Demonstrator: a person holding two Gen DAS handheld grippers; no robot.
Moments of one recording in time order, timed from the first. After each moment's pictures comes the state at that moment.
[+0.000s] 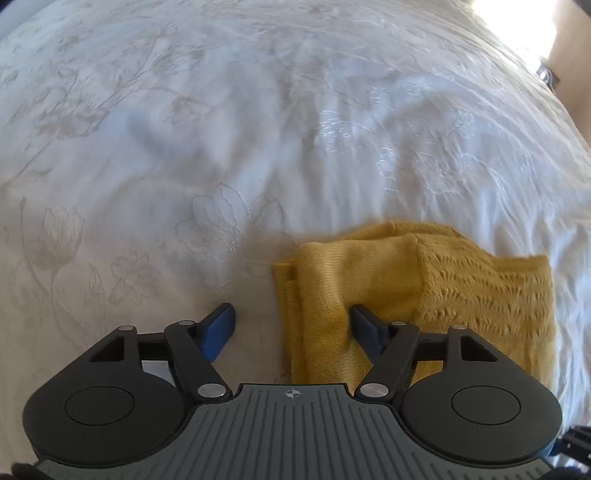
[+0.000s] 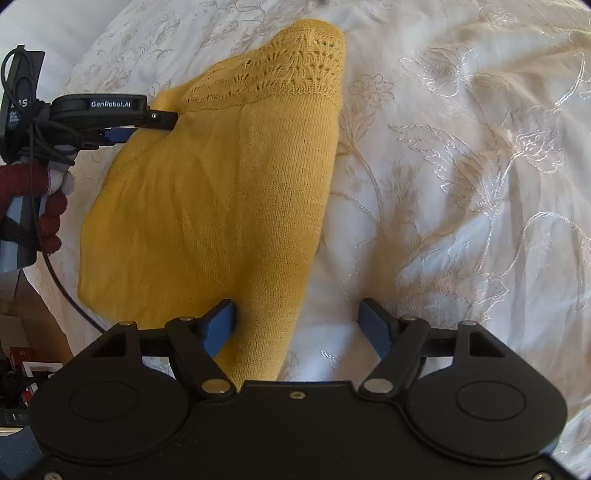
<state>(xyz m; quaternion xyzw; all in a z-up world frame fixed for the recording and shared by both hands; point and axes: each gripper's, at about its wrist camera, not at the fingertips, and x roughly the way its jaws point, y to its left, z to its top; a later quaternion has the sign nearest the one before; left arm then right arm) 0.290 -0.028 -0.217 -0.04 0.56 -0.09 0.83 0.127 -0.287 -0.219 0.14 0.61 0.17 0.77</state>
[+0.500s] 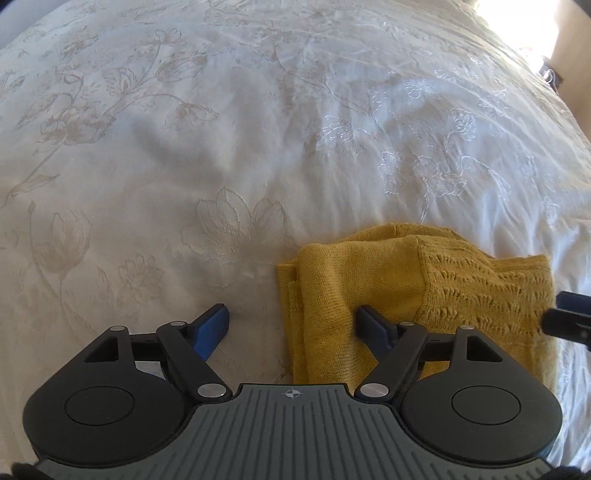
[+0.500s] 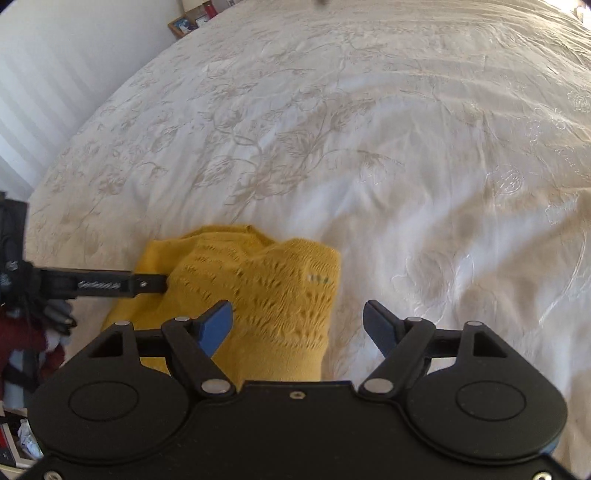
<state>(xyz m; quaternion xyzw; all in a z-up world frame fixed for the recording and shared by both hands) 0.283 -0.035 -0.203 -0.01 0.55 -0.08 0.83 0.237 -0.299 -0.194 0.12 0.52 0.11 0.84</state>
